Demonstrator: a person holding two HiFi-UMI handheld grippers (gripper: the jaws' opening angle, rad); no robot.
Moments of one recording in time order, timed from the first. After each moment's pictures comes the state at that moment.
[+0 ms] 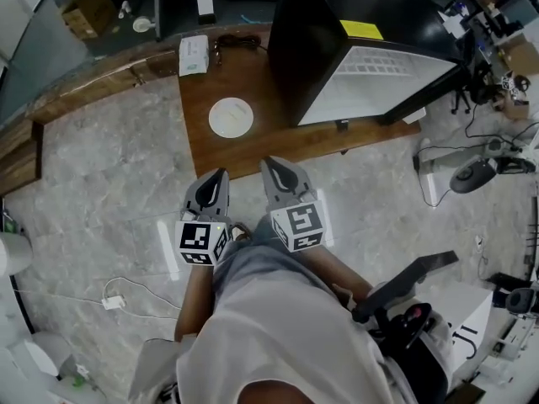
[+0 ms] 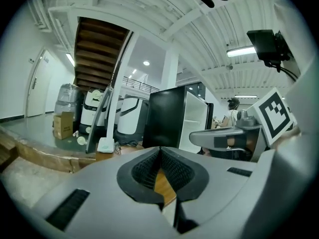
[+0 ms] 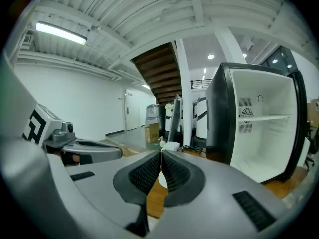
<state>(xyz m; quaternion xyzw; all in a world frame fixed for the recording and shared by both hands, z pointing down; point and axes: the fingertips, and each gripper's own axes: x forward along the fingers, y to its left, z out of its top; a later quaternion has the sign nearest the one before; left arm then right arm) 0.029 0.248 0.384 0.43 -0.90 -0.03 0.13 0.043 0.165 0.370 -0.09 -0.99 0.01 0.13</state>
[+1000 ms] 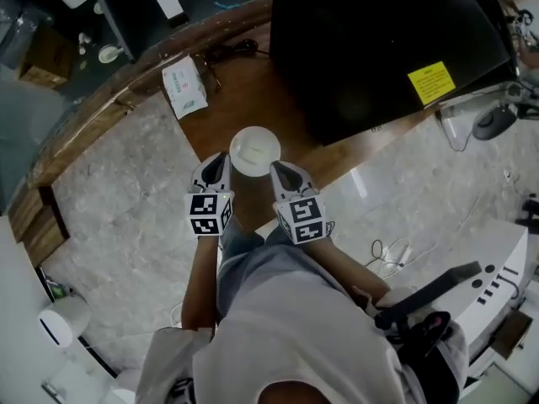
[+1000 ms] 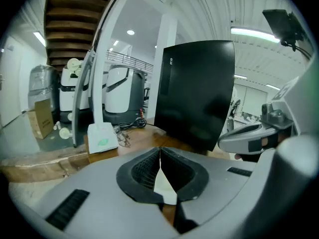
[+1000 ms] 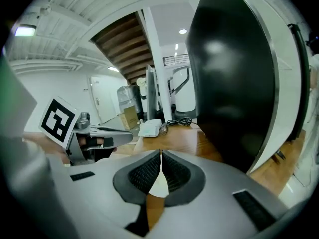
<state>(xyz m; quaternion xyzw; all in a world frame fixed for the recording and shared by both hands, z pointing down) -0.315 0.176 0.516 0.51 -0.82 0.07 0.24 -0.224 0.110 0.510 0.05 -0.96 0.10 0.26</state>
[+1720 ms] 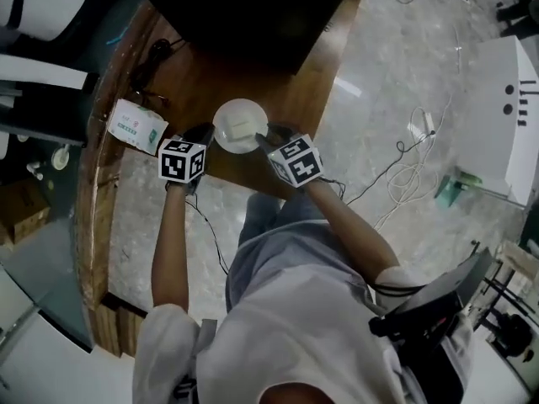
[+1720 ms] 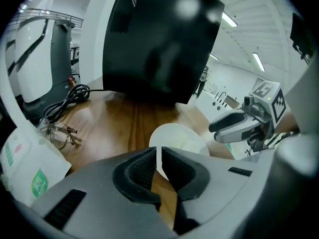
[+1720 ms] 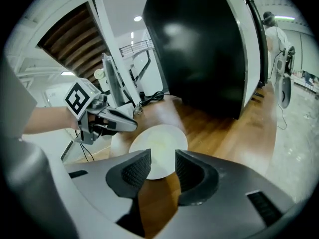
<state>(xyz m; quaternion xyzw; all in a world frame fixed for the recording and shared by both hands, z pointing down) -0.354 0.121 0.656 0.75 -0.49 0.28 0.34 -0.231 0.116 0.649 0.23 -0.88 0.25 0.32</state>
